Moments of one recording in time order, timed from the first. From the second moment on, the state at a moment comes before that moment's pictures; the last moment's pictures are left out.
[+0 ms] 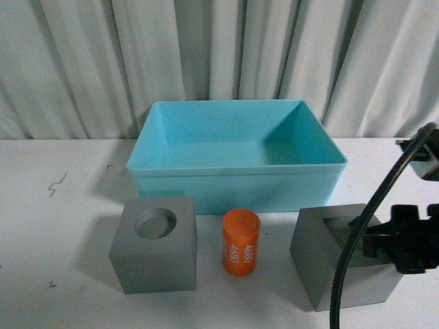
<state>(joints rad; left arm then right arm) 0.00 0.01 0.01 0.00 0.00 -0.02 0.16 1.74 0.62 0.40 -0.12 0.11</state>
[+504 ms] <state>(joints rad) 0.00 0.01 0.01 0.00 0.00 -0.02 0.04 1.46 0.91 0.30 -0.26 0.11</state>
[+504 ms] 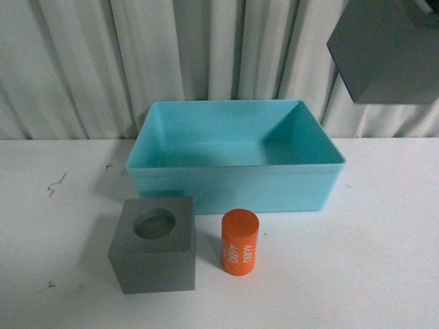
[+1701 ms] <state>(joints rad) 0.00 0.01 0.01 0.00 0.00 -0.02 0.20 2.16 1.42 0.15 0.01 0.12</state>
